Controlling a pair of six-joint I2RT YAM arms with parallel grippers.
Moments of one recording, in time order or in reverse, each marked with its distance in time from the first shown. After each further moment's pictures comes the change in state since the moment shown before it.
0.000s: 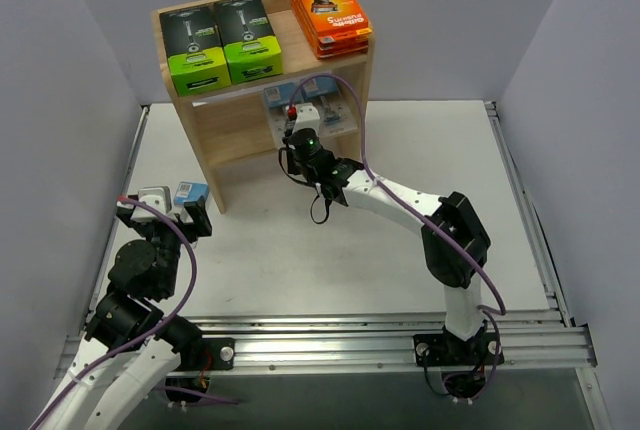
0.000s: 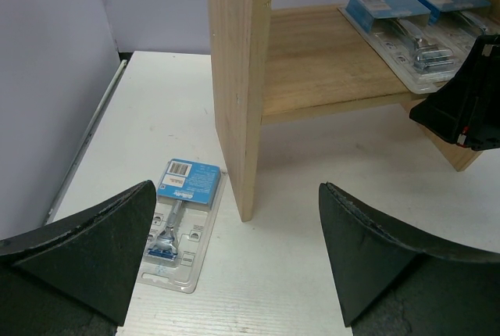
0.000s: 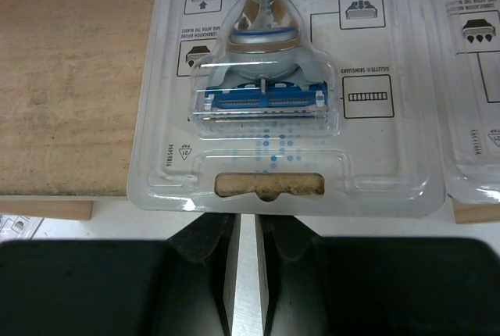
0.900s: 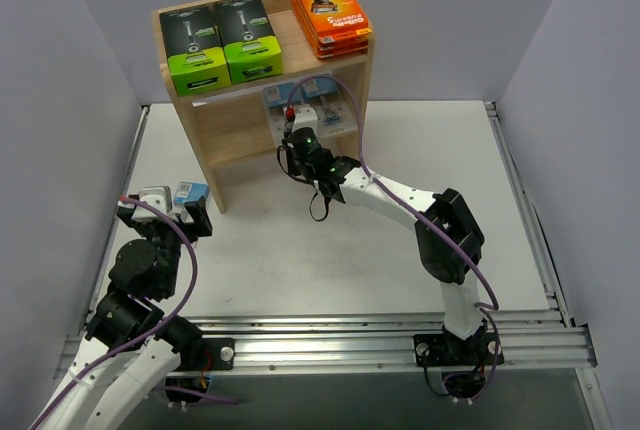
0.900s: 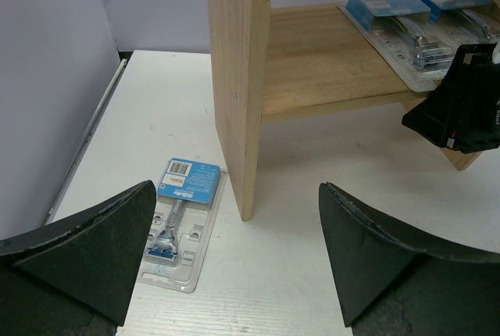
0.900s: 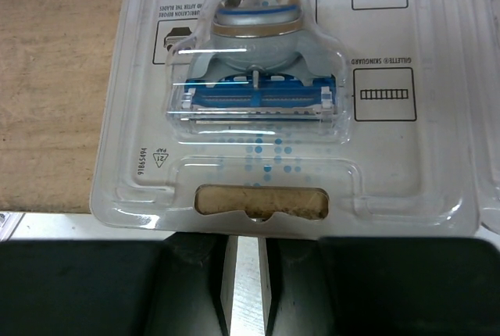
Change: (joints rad) left arm 0.000 0.003 -0.002 0.002 0.000 0.000; right arm -0.017 0.047 0.035 -0.034 -0.036 -0.006
